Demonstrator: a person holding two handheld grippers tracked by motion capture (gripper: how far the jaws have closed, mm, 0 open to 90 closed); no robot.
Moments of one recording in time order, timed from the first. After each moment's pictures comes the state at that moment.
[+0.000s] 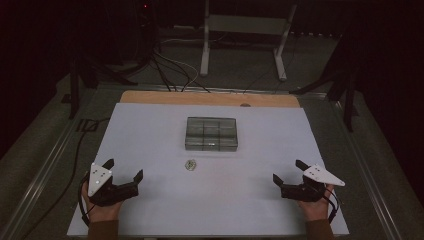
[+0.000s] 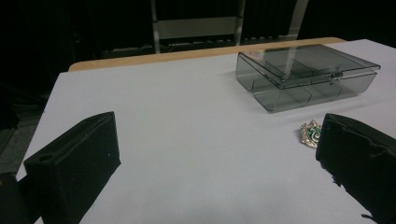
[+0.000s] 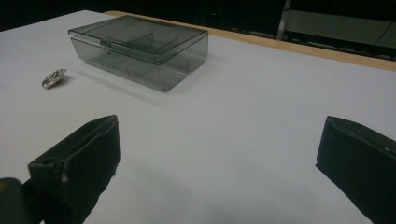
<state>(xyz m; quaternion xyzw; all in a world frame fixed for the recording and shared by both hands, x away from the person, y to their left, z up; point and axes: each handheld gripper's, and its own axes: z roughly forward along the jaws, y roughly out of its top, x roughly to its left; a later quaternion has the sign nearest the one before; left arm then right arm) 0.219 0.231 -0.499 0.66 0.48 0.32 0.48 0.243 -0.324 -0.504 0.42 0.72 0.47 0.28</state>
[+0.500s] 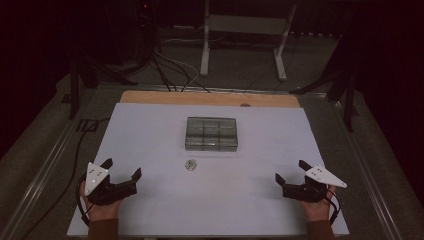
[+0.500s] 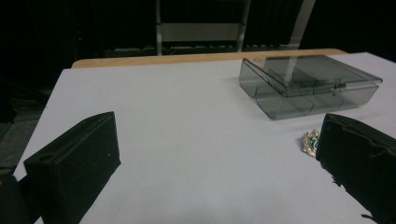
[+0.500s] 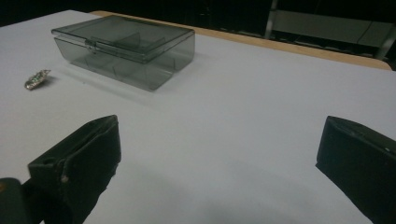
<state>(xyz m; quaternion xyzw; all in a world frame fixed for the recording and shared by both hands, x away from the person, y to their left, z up) 0.221 0.237 -0.500 0.64 0.50 0.31 0.50 0.242 -0.329 -0.505 0.43 0.72 0.46 0.29</state>
